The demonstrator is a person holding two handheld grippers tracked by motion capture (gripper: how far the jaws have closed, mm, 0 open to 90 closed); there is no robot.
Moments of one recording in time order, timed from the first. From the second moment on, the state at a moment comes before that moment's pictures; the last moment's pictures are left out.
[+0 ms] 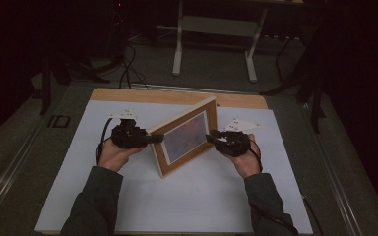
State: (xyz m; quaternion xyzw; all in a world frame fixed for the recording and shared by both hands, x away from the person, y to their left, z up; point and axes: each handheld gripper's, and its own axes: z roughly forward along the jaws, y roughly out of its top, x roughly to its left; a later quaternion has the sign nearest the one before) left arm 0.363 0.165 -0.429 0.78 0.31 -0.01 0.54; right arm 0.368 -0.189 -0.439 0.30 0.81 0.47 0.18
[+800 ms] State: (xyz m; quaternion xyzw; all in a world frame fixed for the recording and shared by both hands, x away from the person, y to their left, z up) left arm 0.317 0.155 -0.432 0.78 0.38 0.16 0.48; right arm 0.418 -0.200 -0.428 0.35 0.78 0.48 0.19
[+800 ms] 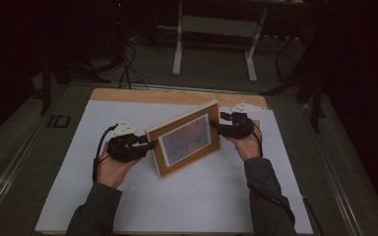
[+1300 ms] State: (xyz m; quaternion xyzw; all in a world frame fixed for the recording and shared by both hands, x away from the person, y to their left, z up) left arm 0.335 0.160 -0.428 0.78 0.38 0.18 0.46; right arm 0.439 -0.193 -0.429 0.34 0.79 0.49 0.15
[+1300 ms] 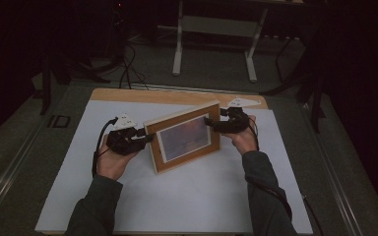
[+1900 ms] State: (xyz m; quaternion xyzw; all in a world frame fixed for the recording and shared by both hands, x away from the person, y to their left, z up) left arm 0.367 0.155 -0.427 0.78 0.38 0.20 0.46; right arm 0.439 -0.214 -0.428 0.37 0.77 0.50 0.15
